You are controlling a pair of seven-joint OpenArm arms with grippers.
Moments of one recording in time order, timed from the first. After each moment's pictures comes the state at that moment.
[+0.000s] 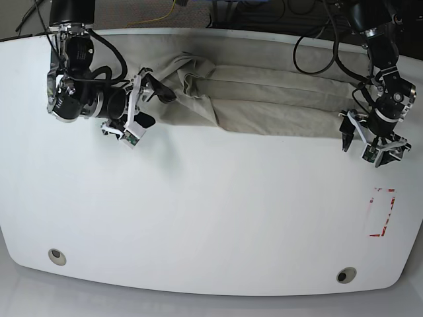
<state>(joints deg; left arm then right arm) 4.4 -13.0 -27.2 95.4 14.1 -42.3 24.3 -6.6 20.2 6.7 107.7 55.8 40.4 -80.5</state>
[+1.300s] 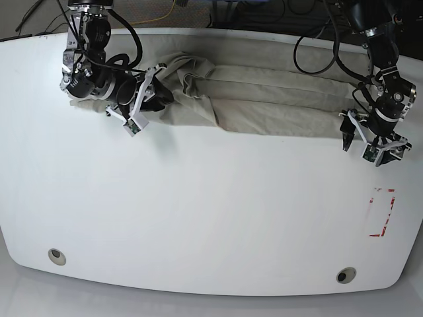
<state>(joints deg) 4.6 -13.0 -27.2 95.4 14.1 -42.3 24.3 -12.8 12.9 10.0 107.7 42.4 37.5 -71.3</state>
